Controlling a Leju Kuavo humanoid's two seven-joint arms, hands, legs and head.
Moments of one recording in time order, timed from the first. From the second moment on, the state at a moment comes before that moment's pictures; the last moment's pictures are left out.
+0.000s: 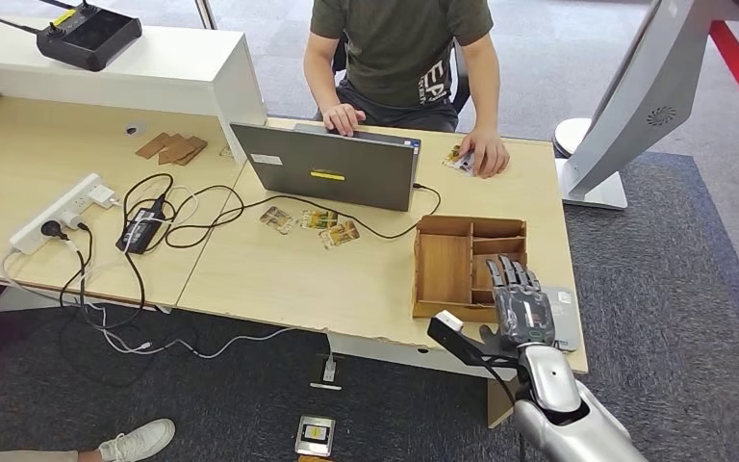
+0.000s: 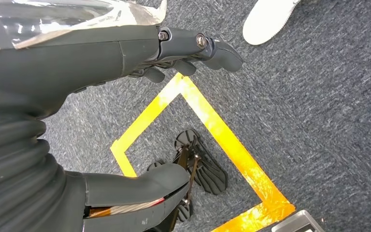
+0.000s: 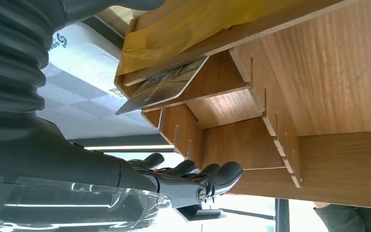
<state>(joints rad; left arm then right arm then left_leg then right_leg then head) -0.09 0.13 -0.59 -0.26 1.51 0.39 -0.20 -0.46 -0.29 0.93 -1.11 1.03 -0.27 0.46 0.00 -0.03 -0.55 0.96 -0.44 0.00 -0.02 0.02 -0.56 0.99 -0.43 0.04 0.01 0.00</state>
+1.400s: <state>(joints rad) -0.11 0.13 -0.62 -0.26 1.57 0.39 -0.19 -0.50 -0.29 0.90 -1.07 0.83 -0.11 0.49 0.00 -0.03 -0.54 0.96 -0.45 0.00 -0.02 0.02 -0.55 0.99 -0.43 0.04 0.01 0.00</state>
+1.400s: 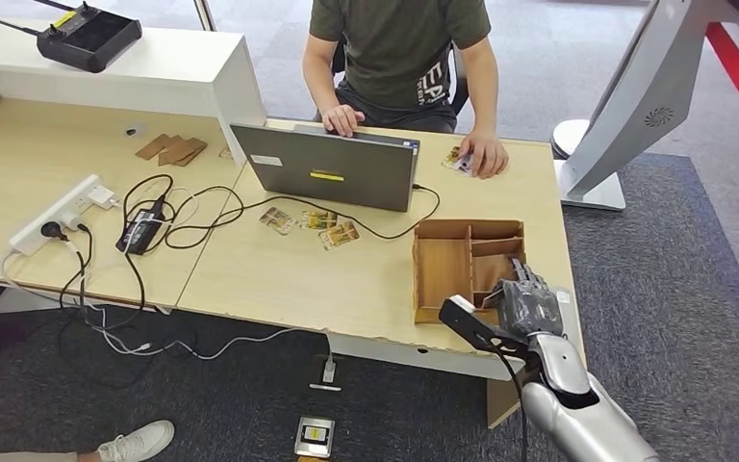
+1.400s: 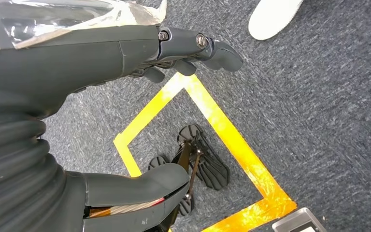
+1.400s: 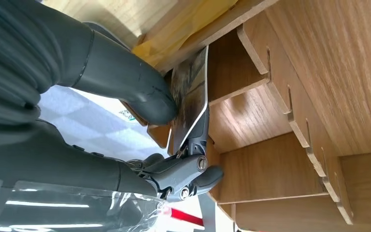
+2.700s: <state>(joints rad) -0.13 0.11 -0.62 -0.26 1.55 0.40 -0.20 -0.59 -0.31 0.78 -1.34 0.65 -0.33 0.30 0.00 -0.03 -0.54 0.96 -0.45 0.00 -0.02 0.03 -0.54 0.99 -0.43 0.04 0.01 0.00</state>
